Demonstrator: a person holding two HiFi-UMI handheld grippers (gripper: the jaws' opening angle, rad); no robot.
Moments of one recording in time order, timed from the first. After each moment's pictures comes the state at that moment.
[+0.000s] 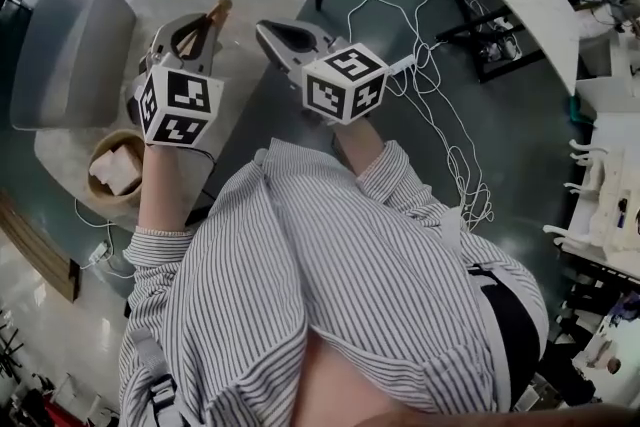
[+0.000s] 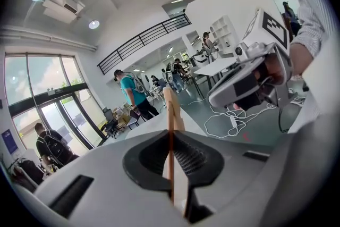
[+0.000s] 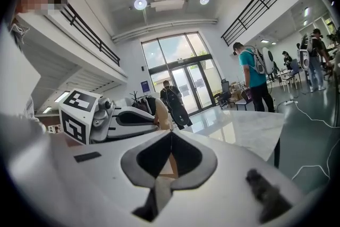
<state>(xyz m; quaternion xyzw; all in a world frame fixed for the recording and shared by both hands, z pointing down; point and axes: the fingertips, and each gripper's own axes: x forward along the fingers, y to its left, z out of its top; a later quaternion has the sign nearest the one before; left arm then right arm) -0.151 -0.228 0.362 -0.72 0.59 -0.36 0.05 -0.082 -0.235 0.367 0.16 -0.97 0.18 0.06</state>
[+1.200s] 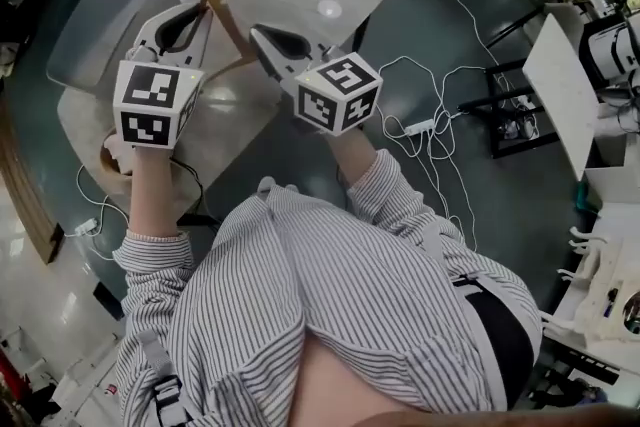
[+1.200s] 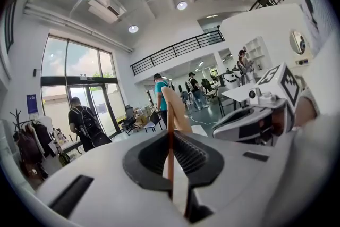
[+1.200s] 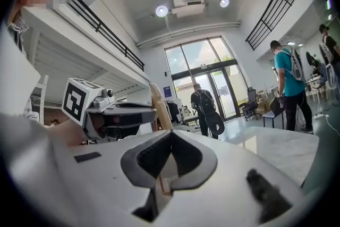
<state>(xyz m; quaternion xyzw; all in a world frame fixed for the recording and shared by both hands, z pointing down) -0.197 -0.197 0.252 -0.68 0.70 -0.22 0.01 -0.140 -0.214 0.294 0.05 -0.99 0.12 0.01</state>
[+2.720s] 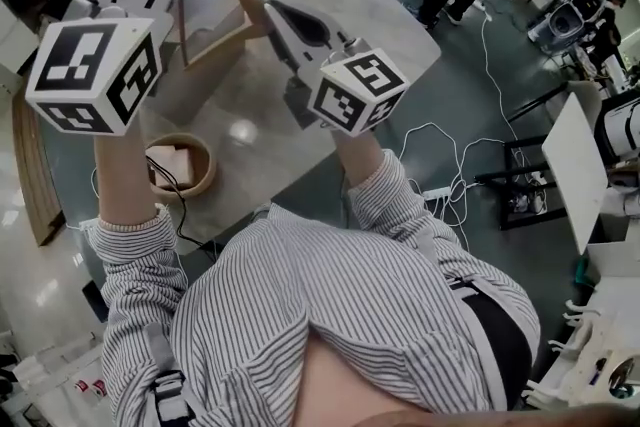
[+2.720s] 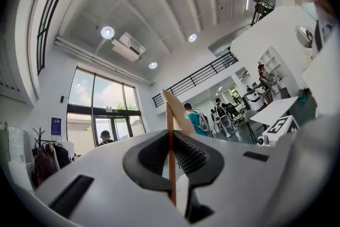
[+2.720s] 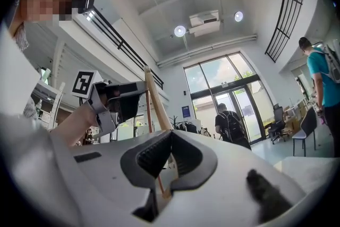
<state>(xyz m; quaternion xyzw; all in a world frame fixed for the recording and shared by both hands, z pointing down) -0.306 -0.121 0.035 -0.61 0.77 -0.09 0.17 -0.259 -0.176 0.167 -0.05 -0.99 0.07 -0.11</state>
